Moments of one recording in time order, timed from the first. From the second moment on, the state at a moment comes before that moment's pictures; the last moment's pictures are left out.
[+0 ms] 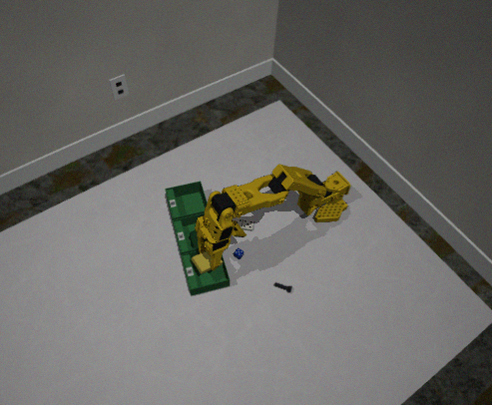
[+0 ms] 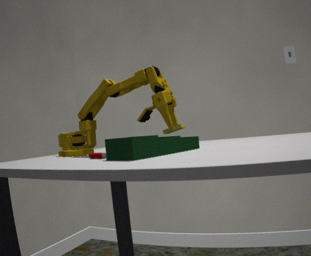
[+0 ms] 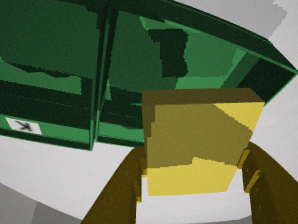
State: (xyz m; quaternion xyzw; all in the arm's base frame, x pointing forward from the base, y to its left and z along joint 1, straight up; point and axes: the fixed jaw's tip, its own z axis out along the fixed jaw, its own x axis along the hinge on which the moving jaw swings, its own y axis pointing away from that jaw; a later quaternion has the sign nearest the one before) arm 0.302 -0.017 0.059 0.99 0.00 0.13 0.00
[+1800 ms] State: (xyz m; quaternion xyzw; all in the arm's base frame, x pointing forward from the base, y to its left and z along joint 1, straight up) arm 0.299 -0.017 0.028 0.99 0.00 0.10 0.00
